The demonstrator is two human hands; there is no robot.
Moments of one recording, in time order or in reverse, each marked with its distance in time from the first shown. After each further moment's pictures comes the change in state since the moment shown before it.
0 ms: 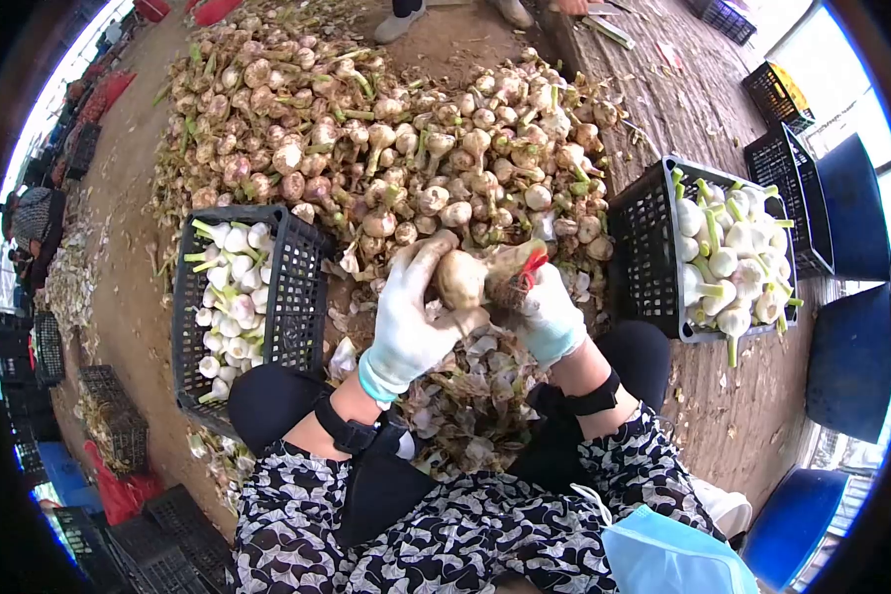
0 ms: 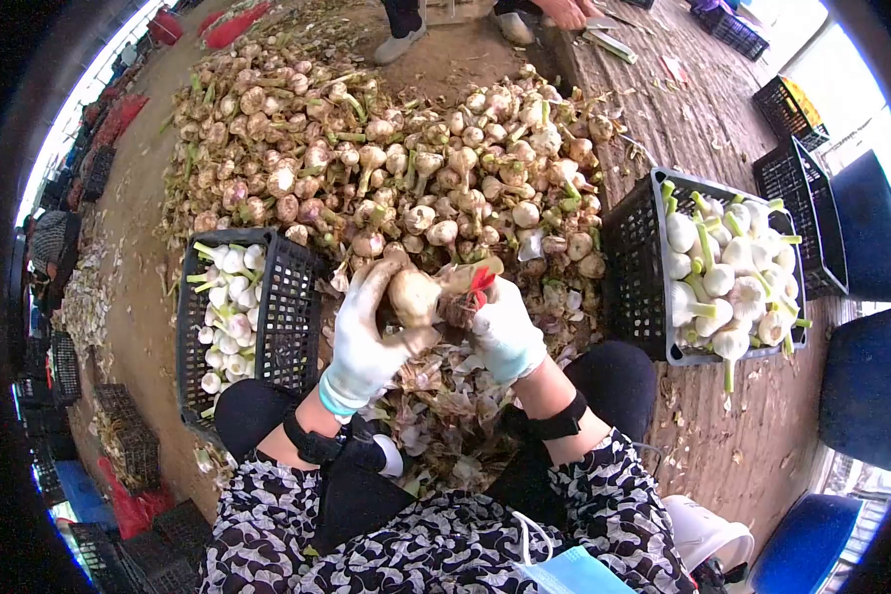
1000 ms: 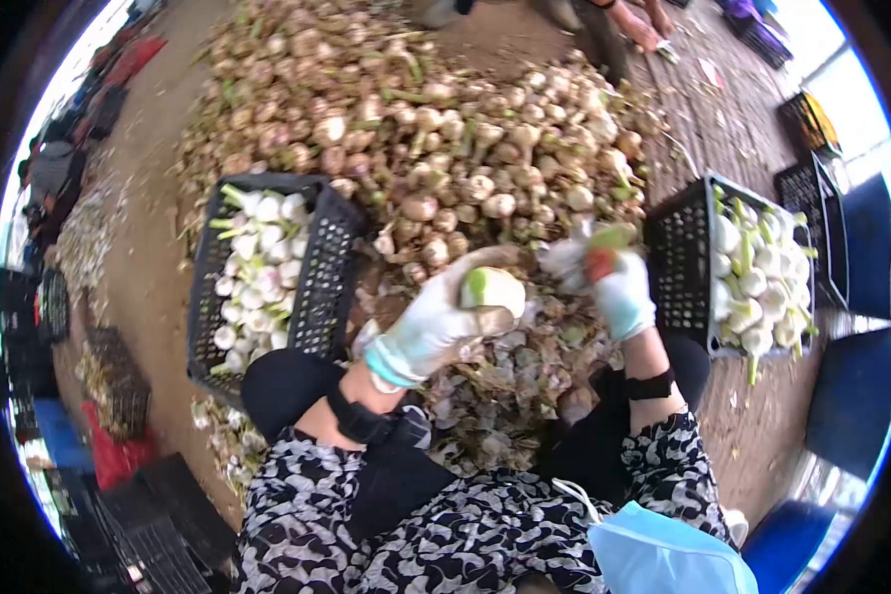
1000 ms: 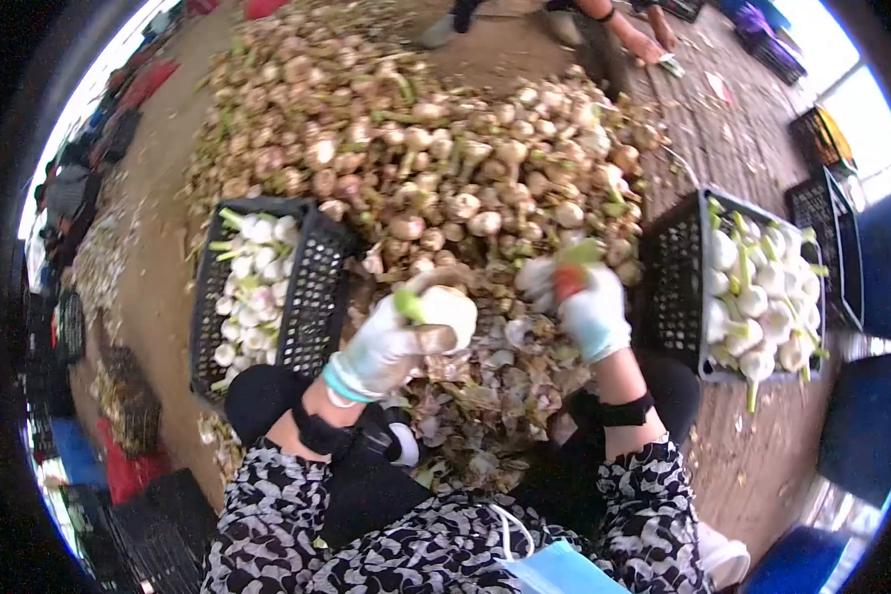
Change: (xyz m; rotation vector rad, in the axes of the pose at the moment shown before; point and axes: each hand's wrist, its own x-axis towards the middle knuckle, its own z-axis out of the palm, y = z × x) left_hand -0.009 -0.003 -0.026 -1.225 -0.270 -0.706; right_hand 0.005 -0.037 -0.024 -0.712 0.229 0.033
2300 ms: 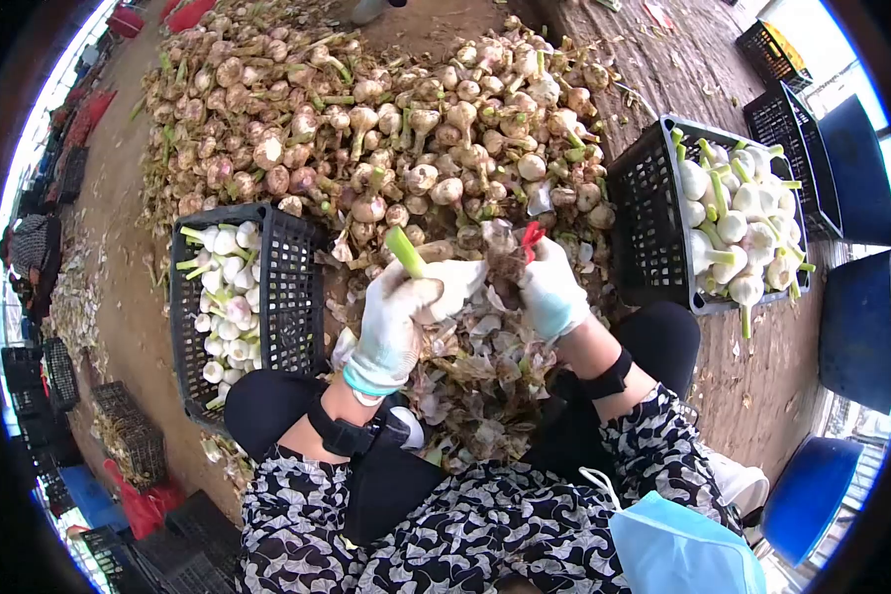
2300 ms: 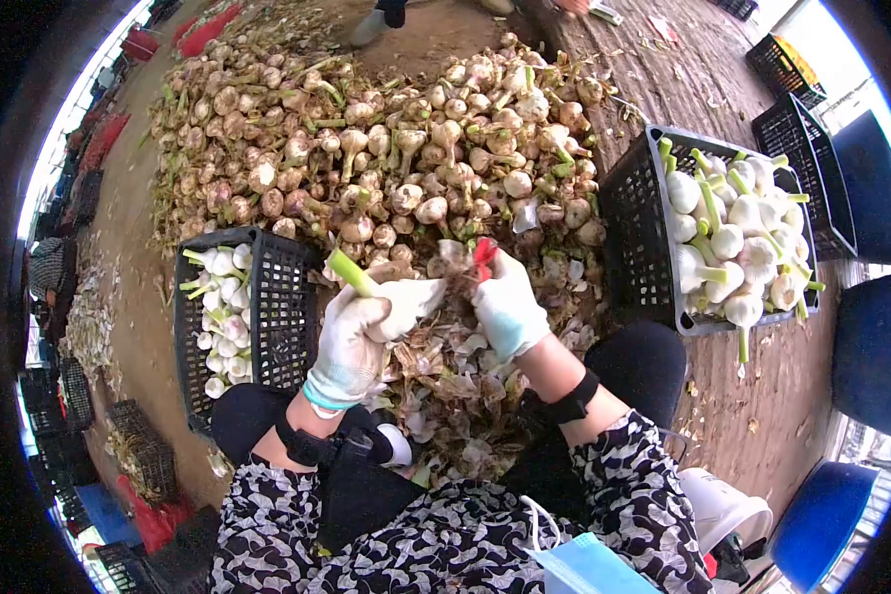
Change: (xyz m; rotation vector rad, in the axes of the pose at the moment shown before) left_hand 0.017 -0.026 0.005 0.035 0.258 0.086; right_hand -0.007 0.042 0.039 0.453 0.068 0.205
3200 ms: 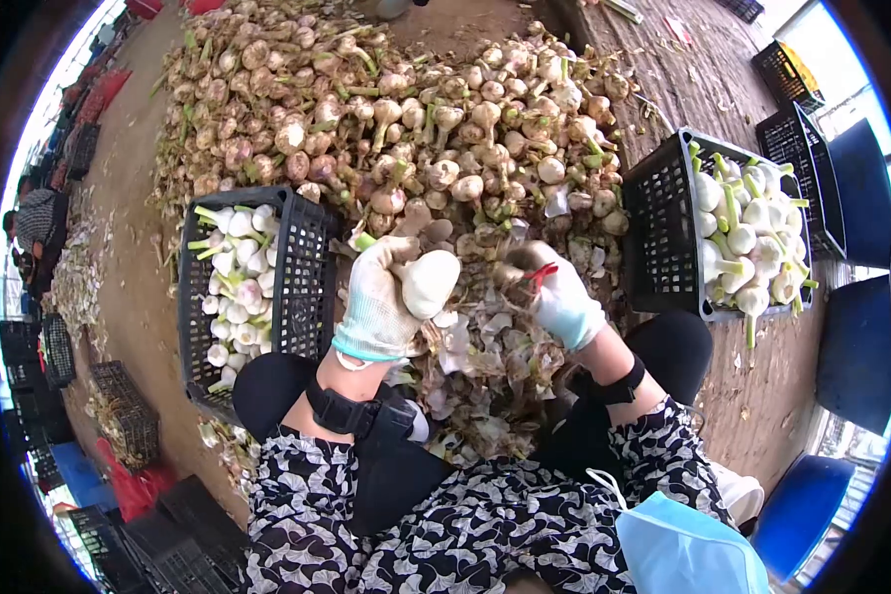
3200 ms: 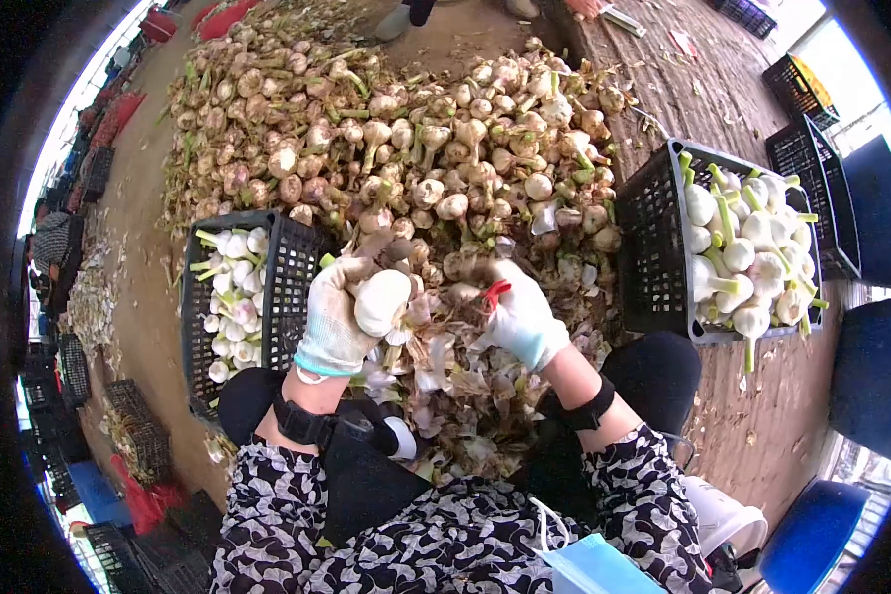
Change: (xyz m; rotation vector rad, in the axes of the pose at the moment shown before) left_hand 0.013 0.024 -0.018 -0.479 0.237 -0.190; right_hand -0.009 -0.007 0.003 -0.663 -0.165 -0.426
